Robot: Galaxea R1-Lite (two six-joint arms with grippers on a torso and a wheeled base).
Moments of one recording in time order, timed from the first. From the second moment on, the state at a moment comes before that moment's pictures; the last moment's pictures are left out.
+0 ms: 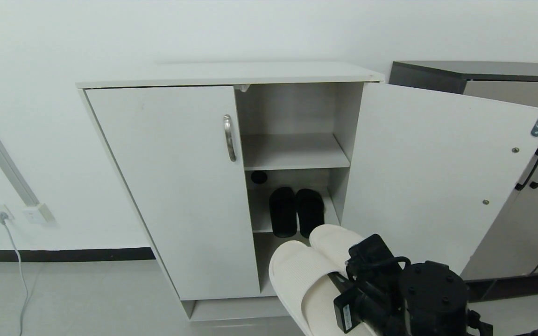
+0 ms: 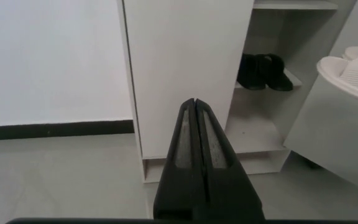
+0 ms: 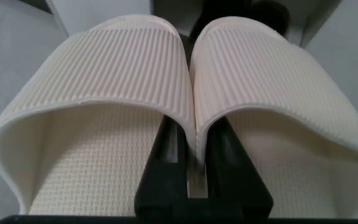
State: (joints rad) left arm 0.00 0.00 0.00 0.00 -0.01 -0.02; right arm 0.95 1.91 -0.42 -1.24 -0.41 0.07
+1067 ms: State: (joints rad) left arm 0.00 0.00 0.00 0.00 -0.01 -0.02; right arm 0.97 2.03 -1.34 -0.34 -0.84 0.28
